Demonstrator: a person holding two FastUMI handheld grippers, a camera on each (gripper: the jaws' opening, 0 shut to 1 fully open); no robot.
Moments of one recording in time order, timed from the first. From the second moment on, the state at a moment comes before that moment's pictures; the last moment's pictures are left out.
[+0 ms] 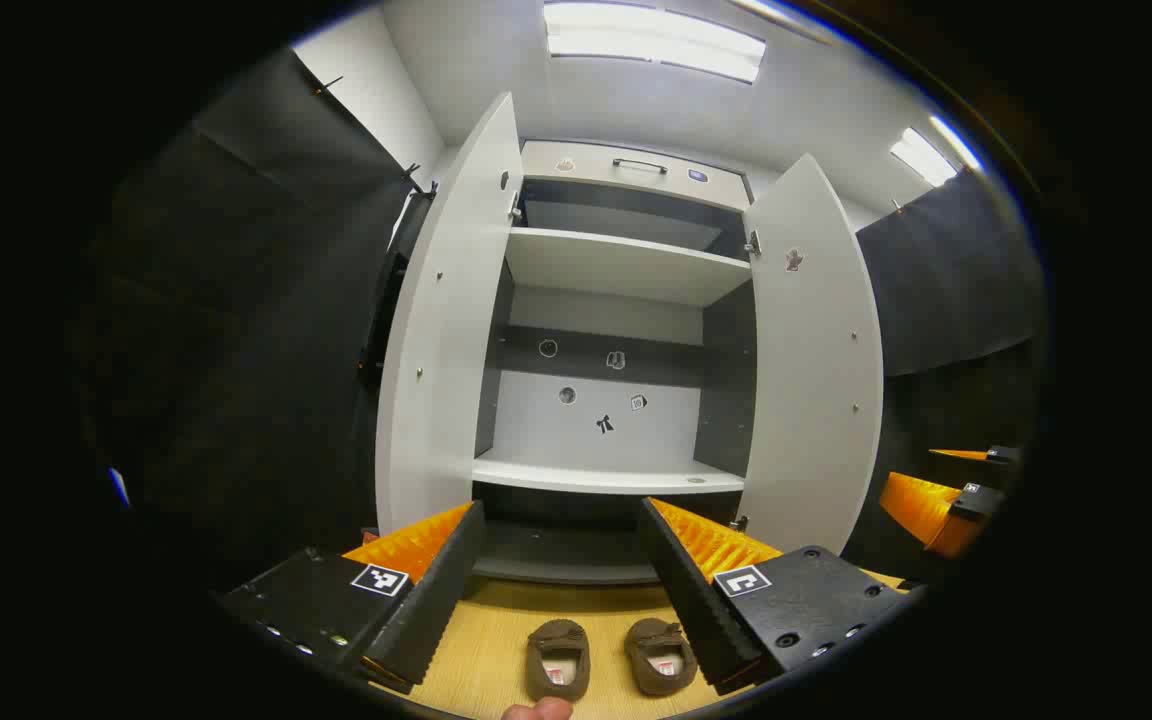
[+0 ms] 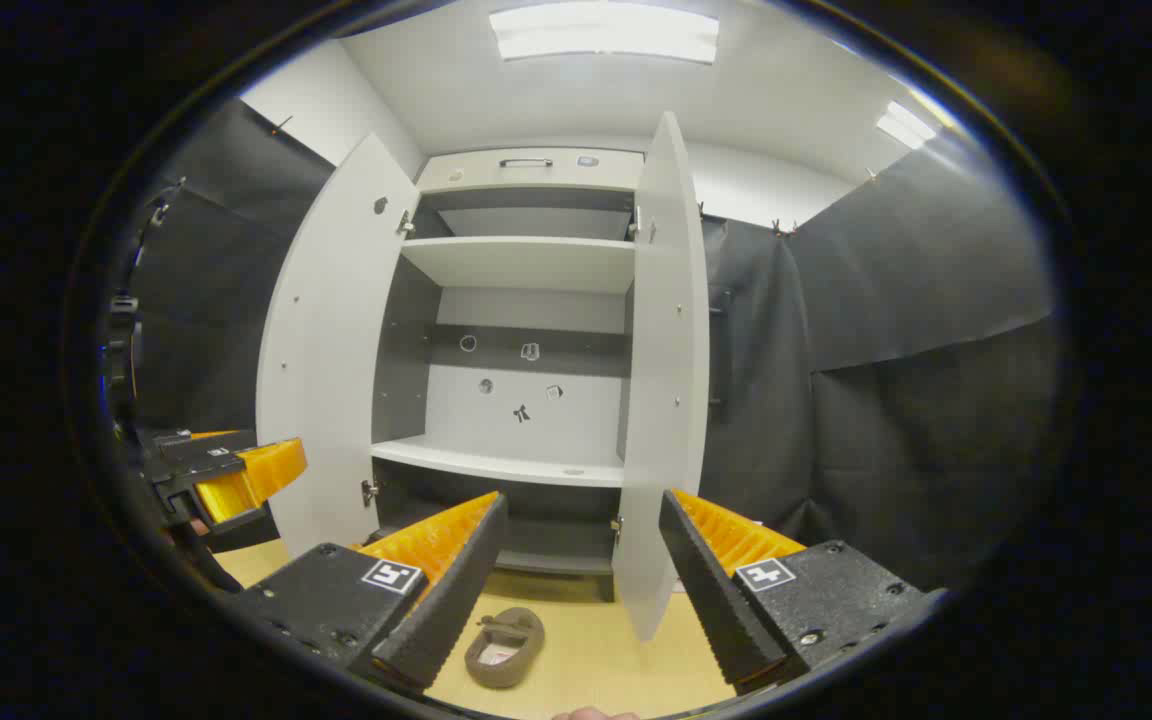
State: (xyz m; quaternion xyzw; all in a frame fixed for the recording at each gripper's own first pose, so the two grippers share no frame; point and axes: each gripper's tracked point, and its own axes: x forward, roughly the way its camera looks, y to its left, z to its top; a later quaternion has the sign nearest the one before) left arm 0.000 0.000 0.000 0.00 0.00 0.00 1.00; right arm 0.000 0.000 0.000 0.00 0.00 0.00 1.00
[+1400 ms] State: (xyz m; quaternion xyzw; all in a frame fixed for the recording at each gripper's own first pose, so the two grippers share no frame) left arm 0.000 0.005 -0.001 0.01 0.00 0.00 1.00; right arm 0.025 0.035 -0.016 -0.02 0.02 0.04 1.00
